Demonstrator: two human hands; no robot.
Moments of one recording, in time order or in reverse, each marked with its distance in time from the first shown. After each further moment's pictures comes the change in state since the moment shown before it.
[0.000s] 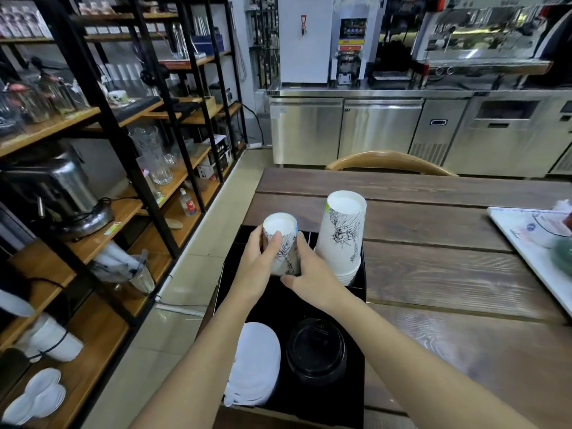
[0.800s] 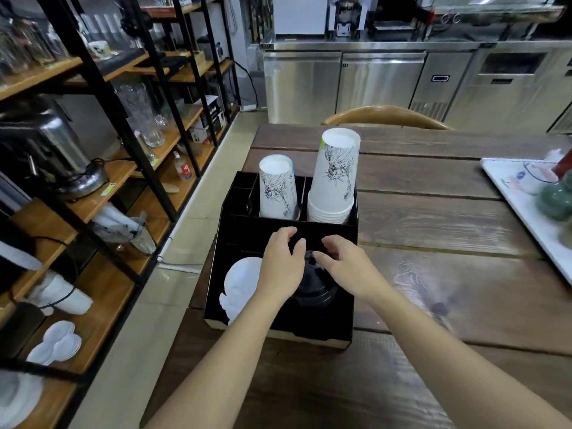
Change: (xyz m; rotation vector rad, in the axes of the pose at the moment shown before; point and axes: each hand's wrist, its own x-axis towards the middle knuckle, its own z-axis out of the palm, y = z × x) left_hand -0.090 -0.028 0.042 0.418 0.021 -0.050; right_hand -0.088 0.050 -0.005 -0.171 0.108 0.256
